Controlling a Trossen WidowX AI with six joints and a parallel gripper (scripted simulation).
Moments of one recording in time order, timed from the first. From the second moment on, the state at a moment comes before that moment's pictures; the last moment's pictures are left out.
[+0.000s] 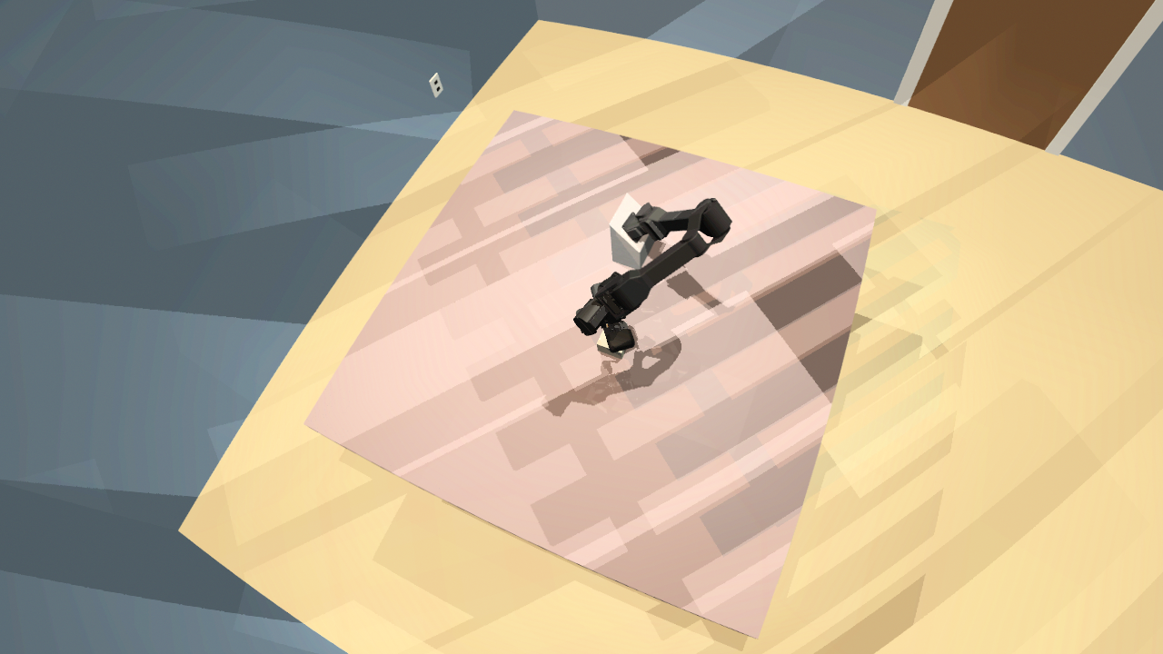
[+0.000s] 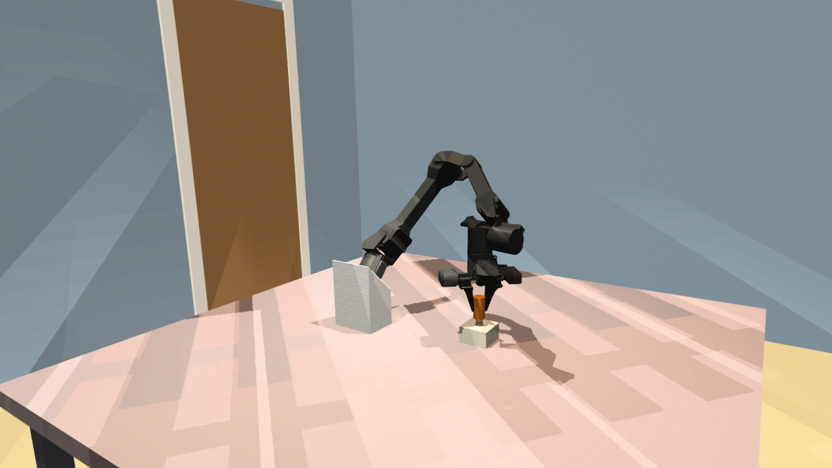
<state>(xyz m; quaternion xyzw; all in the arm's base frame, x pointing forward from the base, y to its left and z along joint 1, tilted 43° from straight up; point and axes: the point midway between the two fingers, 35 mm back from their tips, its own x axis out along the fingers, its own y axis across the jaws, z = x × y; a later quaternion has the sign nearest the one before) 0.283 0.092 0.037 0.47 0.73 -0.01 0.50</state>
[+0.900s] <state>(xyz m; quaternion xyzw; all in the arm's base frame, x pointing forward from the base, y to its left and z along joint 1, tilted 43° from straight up) 0.290 0.045 0.086 0.47 0.73 -0.01 0.50</state>
